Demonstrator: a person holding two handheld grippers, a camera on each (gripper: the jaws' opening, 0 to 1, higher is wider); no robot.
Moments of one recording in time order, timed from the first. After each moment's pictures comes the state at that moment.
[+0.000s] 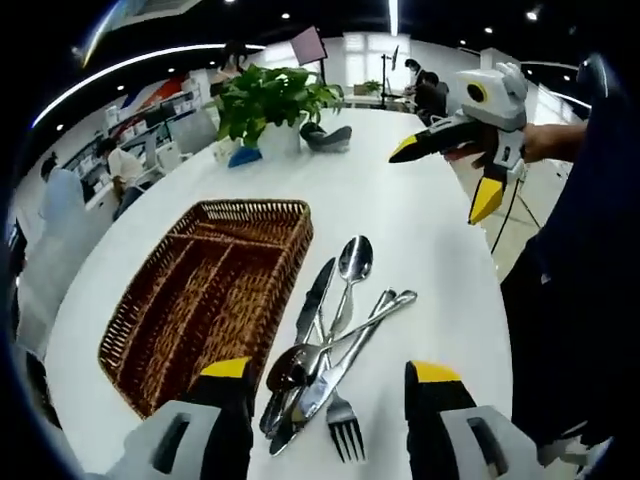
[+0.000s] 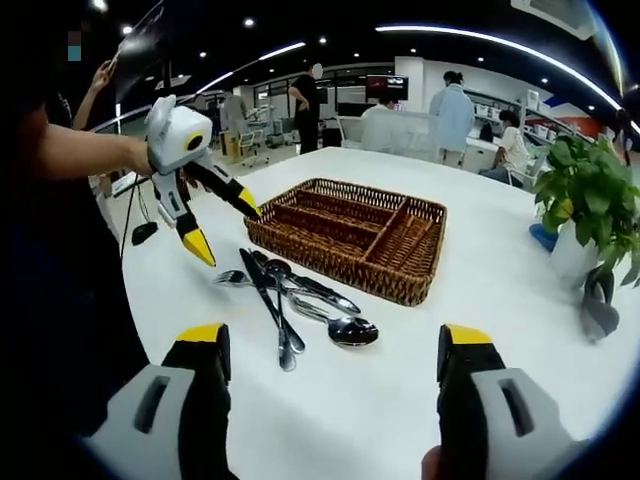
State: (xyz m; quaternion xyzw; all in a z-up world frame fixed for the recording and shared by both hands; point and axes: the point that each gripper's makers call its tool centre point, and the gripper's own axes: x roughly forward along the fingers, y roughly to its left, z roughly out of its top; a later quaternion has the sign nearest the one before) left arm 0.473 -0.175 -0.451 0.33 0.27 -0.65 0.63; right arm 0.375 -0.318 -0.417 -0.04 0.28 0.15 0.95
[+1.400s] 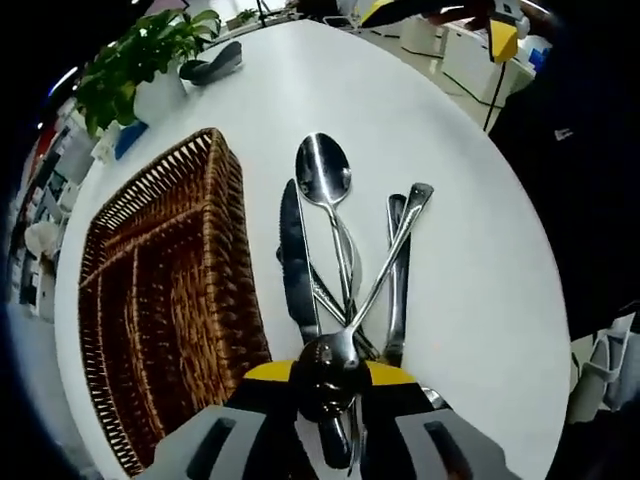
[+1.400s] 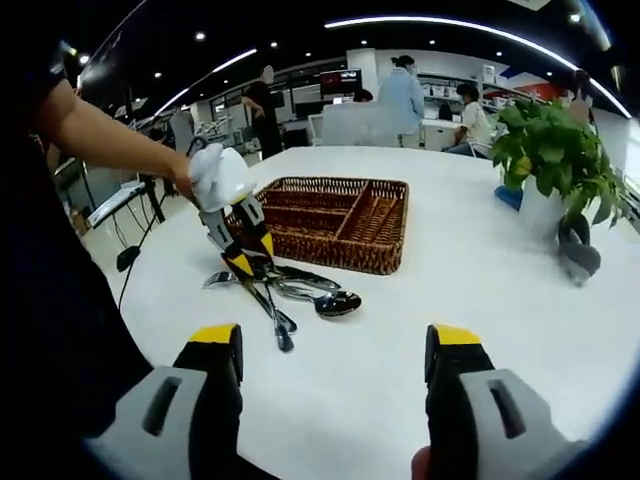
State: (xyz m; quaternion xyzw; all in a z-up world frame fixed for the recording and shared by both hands) left arm 0.499 -0.198 -0.523 0.53 0.28 -0.68 0.42; right arm 0.345 -0.337 -0.420 0.02 0.29 0.07 0.95
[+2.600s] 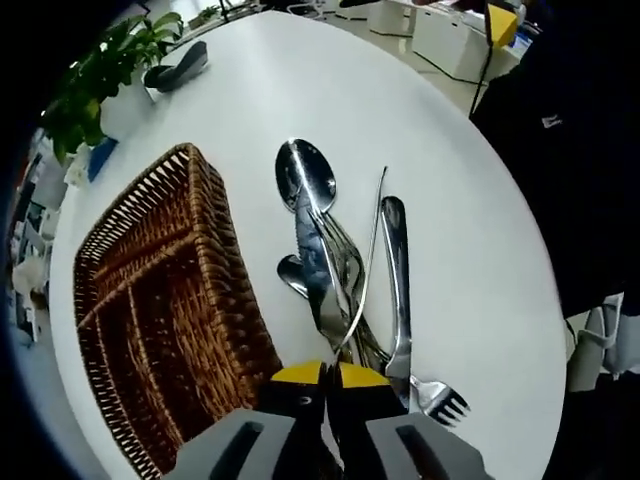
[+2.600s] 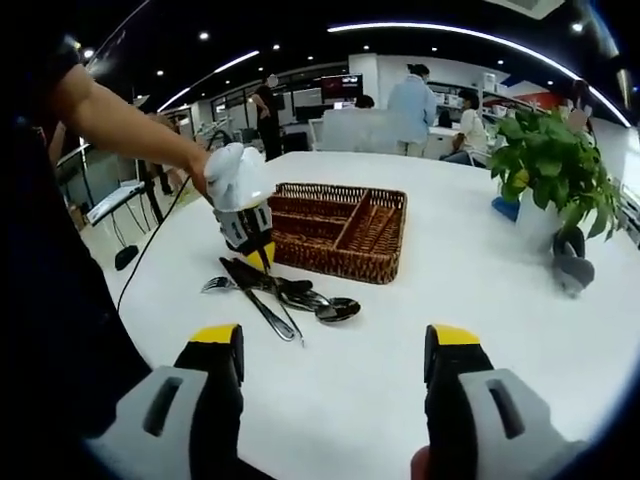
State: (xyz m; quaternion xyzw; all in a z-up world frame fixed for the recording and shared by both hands) left arm 0.500 -0.210 -0.515 0.57 0.27 -0.69 0.36; right arm 0.347 -0.338 -0.405 0.00 0.29 0.07 0.96
